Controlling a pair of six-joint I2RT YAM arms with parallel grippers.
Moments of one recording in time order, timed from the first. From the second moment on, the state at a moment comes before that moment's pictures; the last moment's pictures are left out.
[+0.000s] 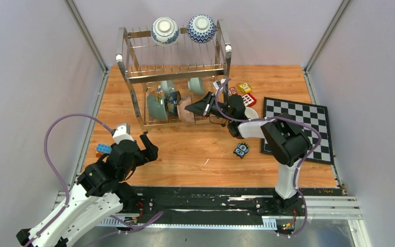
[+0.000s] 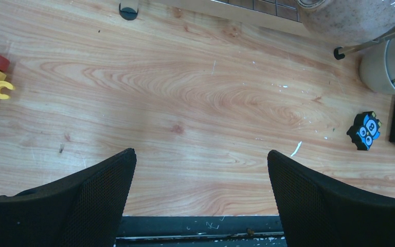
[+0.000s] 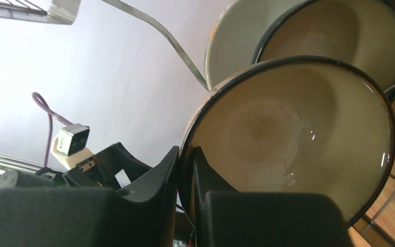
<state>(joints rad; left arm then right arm) -0.72 0.44 0.66 -0.88 -0.48 -0.82 0.56 1.92 0.96 1.13 -0.63 1.20</state>
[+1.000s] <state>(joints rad) -0.72 0.44 0.66 -0.87 -0.48 -0.82 0.56 1.70 0.97 0.64 -0.59 0.80</state>
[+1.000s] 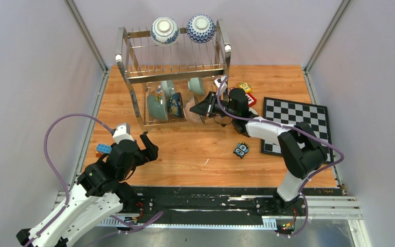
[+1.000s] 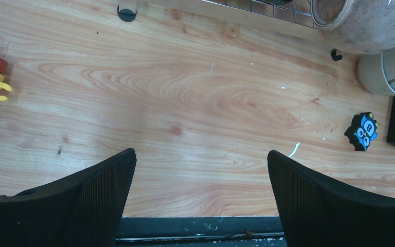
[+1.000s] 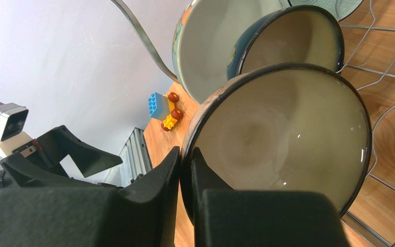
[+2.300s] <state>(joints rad) -0.72 0.54 0.78 -0.92 -0.60 -0.84 0.63 1.32 0.80 0.44 -0.61 0.75</state>
